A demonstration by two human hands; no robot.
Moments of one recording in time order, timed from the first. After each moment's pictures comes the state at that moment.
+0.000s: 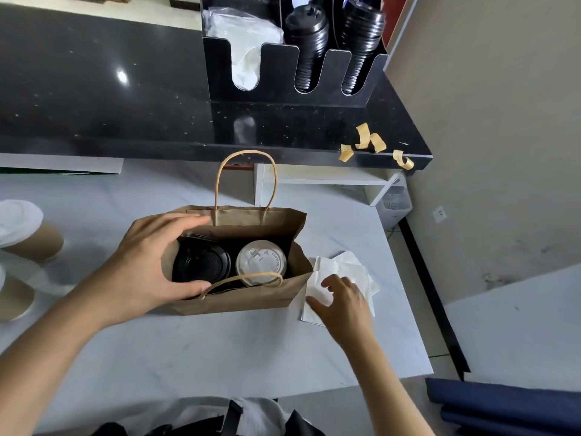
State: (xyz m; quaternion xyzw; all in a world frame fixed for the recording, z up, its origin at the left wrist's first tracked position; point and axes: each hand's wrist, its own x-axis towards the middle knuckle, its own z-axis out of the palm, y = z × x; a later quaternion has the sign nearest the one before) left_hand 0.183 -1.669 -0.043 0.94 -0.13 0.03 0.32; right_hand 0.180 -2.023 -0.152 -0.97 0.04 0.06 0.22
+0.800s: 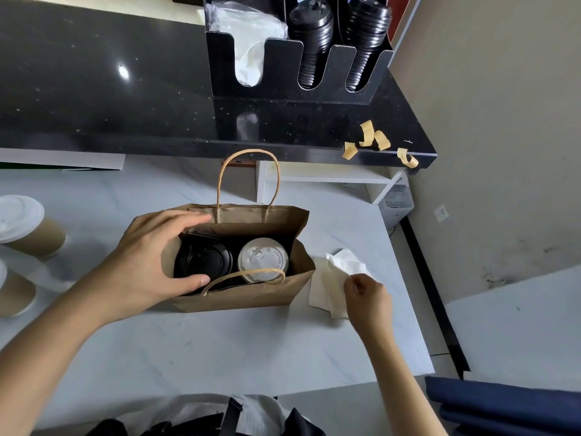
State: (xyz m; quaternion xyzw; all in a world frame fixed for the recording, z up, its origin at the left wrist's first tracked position) left_hand 0.183 -1.666 -0.044 0.93 -0.13 0.03 0.33; right_hand 0.186 -2.040 -0.131 -0.91 0.20 0.01 0.36
